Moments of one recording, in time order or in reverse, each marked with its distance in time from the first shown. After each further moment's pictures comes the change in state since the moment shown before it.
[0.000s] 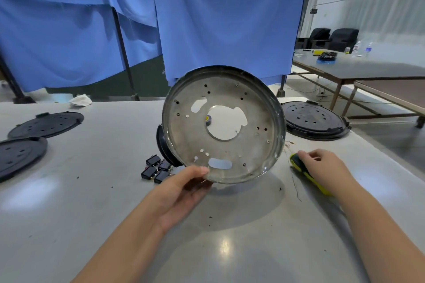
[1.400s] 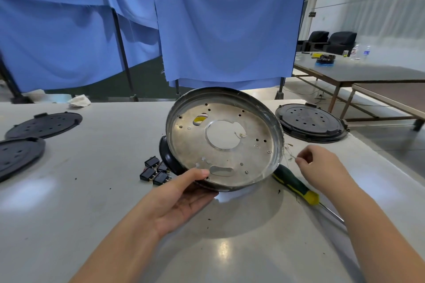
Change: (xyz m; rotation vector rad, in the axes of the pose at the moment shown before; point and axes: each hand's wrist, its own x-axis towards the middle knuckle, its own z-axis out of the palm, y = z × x) left_hand -0.005 0.003 -0.001 0.092 0.049 -0.102; right_hand -0.010 -0.020 -0.001 -0.164 0.016 -0.122
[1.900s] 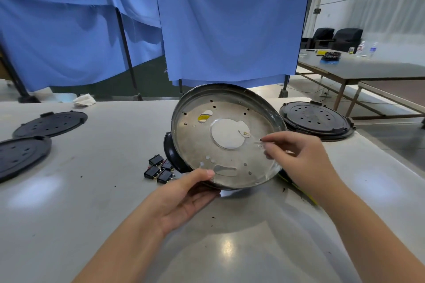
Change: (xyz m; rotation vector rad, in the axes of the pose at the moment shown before) left_hand 0.003 -0.002 -0.002 0.058 -0.022 0.002; right_hand -0.048 -0.057 -0.009 0.710 -0.041 -0.426
